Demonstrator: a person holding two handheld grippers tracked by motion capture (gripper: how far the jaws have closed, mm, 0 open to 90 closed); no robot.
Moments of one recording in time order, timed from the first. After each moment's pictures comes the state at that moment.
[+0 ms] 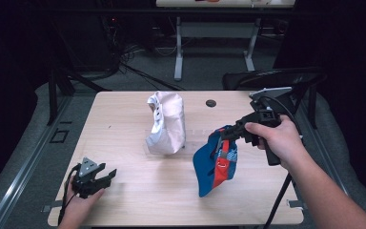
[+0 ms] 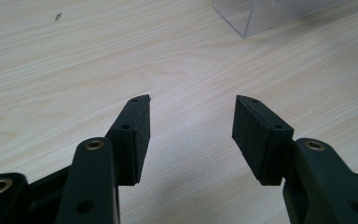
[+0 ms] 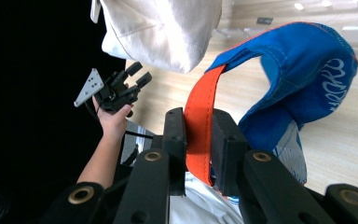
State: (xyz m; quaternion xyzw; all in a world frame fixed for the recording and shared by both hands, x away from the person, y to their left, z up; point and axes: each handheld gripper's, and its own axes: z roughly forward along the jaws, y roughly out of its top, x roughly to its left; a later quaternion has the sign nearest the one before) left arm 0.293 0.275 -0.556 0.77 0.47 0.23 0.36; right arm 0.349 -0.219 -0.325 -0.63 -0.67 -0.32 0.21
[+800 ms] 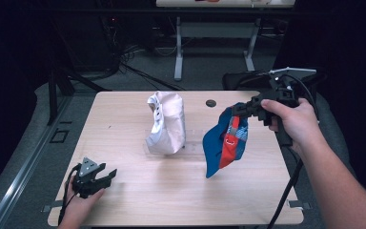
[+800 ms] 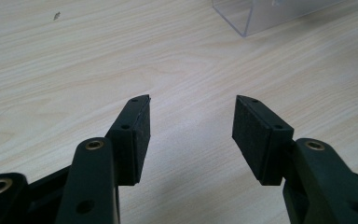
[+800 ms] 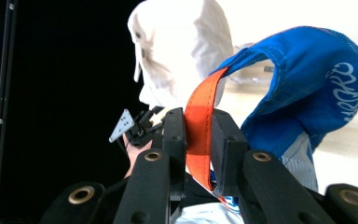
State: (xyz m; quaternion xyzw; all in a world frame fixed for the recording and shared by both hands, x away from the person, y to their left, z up) left arm 0.294 0.275 -0.556 0.78 0.47 0.22 0.36; right arm 0.364 -0.247 -0.284 -0.64 -0.63 -0.40 0.19
